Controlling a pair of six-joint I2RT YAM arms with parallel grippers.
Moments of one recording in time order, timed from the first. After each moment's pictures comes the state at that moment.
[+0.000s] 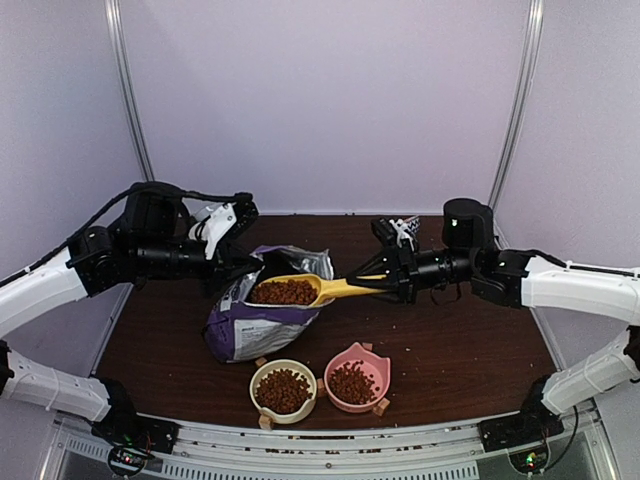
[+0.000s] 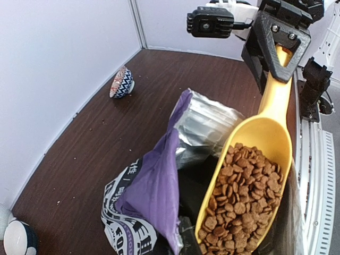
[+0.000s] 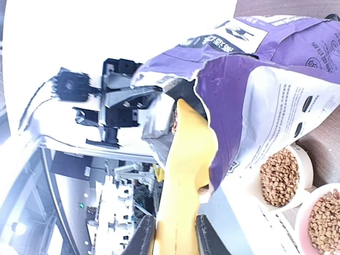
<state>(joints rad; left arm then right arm) -0.81 1.10 1.06 -0.44 0.24 0.26 0.78 1.29 0.90 0.17 -0.81 1.15</state>
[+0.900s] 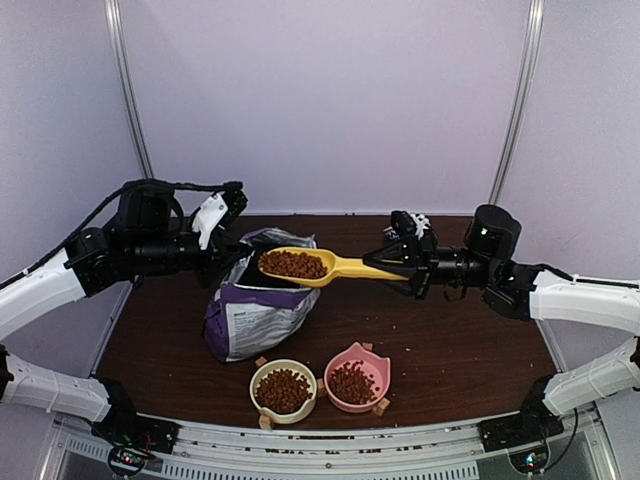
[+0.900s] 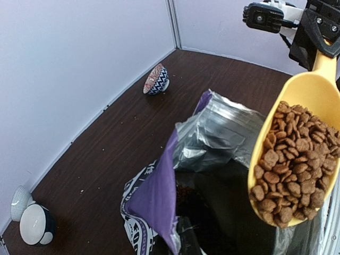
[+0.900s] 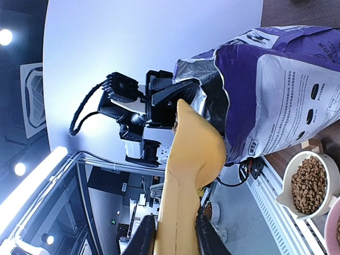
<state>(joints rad) -0.76 1.08 1.04 -0.39 0.13 0.24 0.73 1.21 0.75 0.50 -0.80 1.44</state>
